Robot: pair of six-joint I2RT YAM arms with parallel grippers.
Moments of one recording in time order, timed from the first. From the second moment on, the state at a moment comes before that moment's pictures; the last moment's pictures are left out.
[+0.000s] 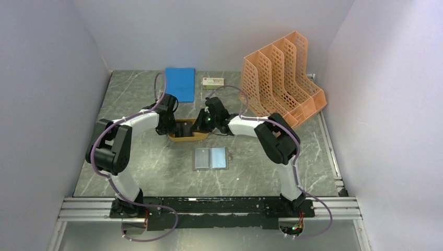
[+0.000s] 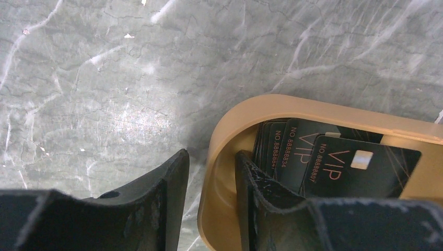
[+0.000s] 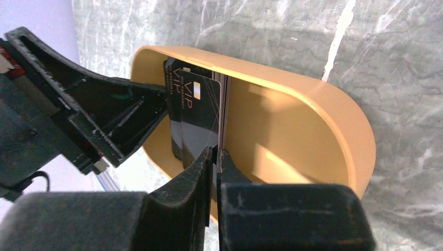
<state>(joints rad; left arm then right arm) -0.32 1.74 1.03 -0.42 -0.24 -0.54 0.73 2.09 1.30 0.14 -0.28 0.86</state>
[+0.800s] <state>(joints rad) -0.32 1.63 1.06 -0.51 -0.24 -0.55 0.71 1.89 1.26 0.06 -0.31 0.91</state>
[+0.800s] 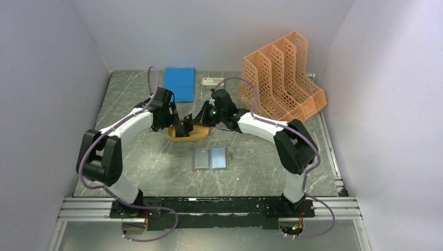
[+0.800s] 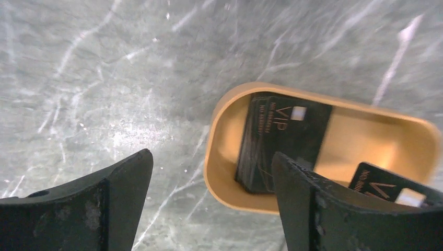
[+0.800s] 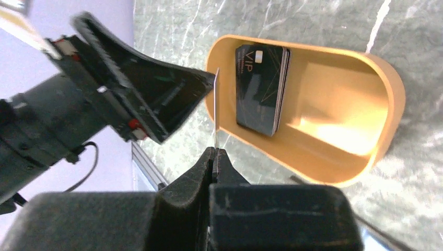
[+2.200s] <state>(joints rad) -0.72 0.97 0.55 -0.28 0.07 -0.73 0.63 1.24 0.50 -0.02 -0.38 0.80</state>
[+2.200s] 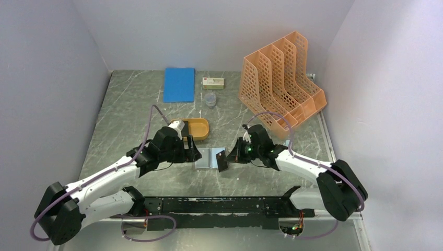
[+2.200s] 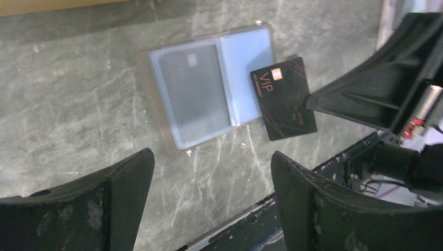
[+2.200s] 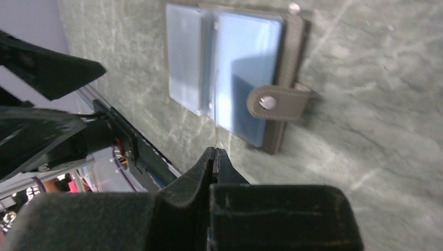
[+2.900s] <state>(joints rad) -0.72 1.17 0.58 -0.29 -0.13 -0.85 0.63 1.44 0.48 0.31 -0.45 0.86</state>
